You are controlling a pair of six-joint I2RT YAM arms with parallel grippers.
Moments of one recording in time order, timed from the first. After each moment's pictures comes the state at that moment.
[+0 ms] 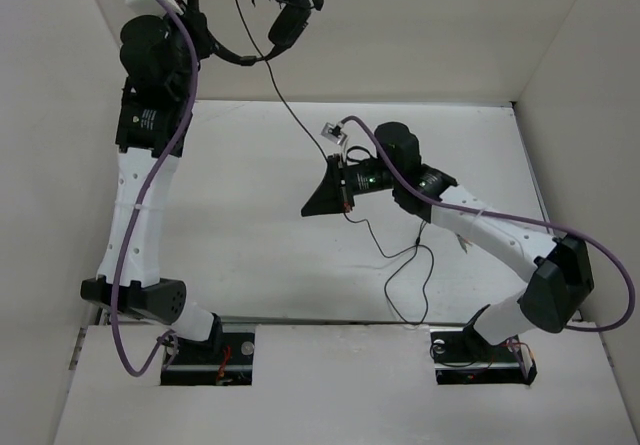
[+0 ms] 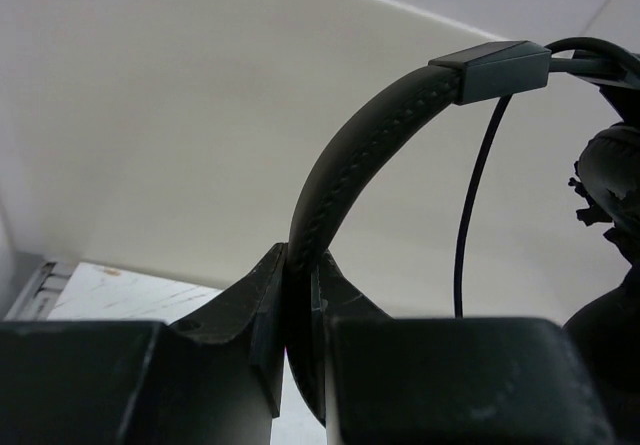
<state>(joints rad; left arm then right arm) -0.19 1.50 2.02 -0.37 -0.19 -0.30 0.73 1.48 1.25 0.04 -0.94 0.60</state>
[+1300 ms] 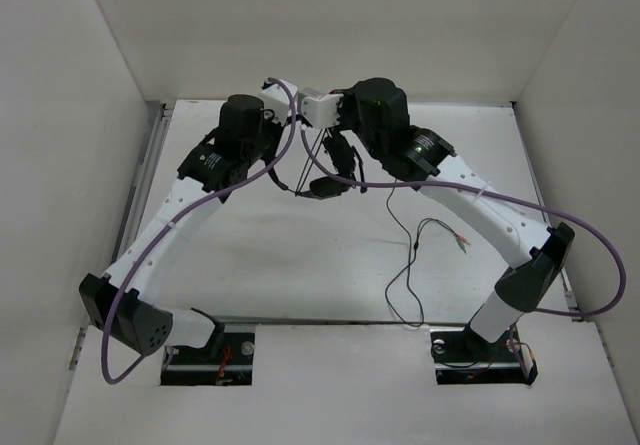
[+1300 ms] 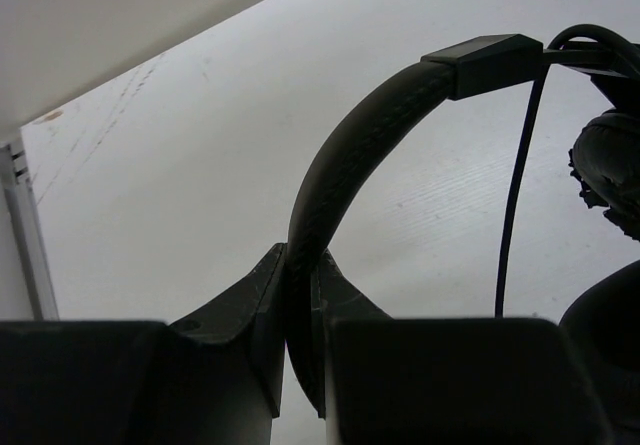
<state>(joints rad) -0.49 1.35 1.45 -0.56 -0.16 0.14 0.80 1.65 1.82 -0.36 0.48 -1.28</state>
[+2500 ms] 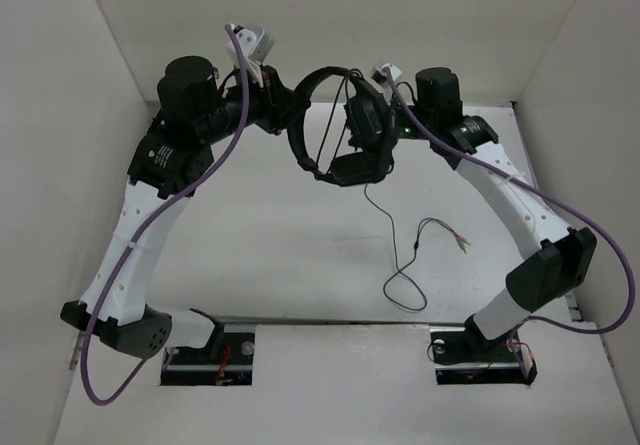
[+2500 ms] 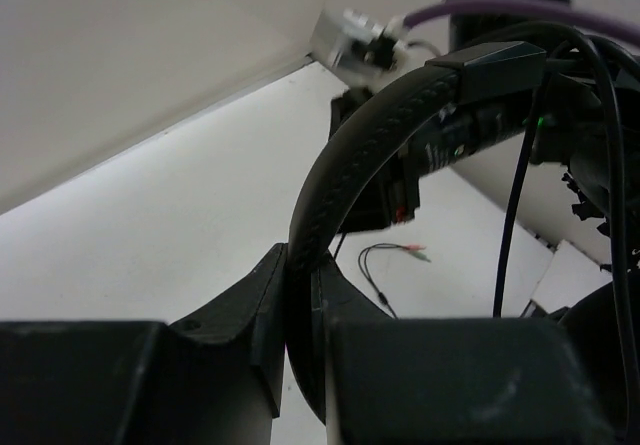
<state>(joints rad) -0.46 1.32 1.81 -0.58 0.42 -0.19 0.43 1.59 1.68 -0.51 -0.63 0.00</state>
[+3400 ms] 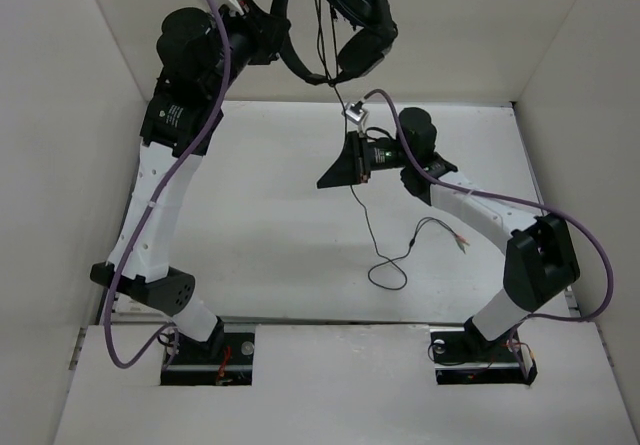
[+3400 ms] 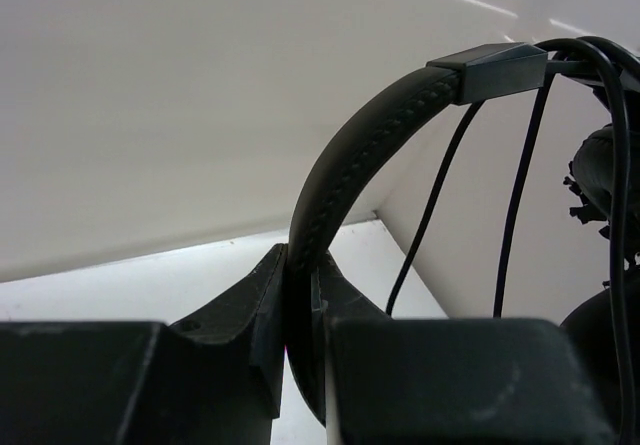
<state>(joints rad) -0.42 1.57 2.16 -0.47 0.10 -0.41 0.53 1.60 1.23 0.36 -1.14 0.94</state>
